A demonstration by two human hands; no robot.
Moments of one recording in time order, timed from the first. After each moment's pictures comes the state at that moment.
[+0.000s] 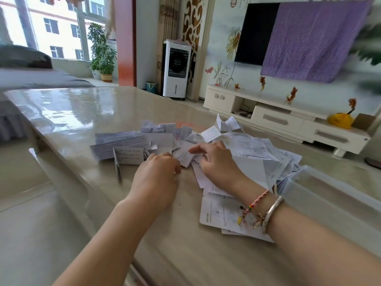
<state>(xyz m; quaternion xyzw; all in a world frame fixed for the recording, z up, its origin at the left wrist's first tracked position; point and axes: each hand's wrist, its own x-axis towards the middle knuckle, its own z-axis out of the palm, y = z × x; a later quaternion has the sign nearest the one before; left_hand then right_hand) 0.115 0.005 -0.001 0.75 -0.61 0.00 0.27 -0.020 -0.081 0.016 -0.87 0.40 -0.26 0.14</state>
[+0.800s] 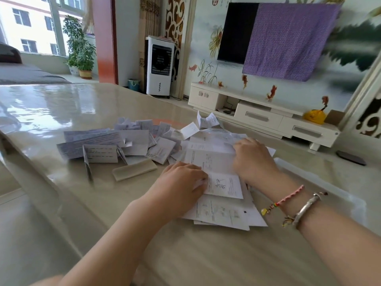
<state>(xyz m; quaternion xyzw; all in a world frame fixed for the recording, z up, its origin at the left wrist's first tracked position) 0.047 -0.013 -0.008 0.61 -0.76 -0.03 0.23 -0.121 -0.104 0.038 -0.82 0.55 -0.10 -0.12</state>
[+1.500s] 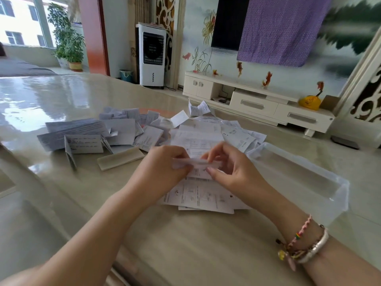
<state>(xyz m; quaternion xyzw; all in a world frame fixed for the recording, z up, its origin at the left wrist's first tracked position) 0.046 -0.007 -0.006 0.62 -0.66 -0.11 0.40 -0.141 -0.039 0.013 -0.80 0.32 -0.35 0.37</state>
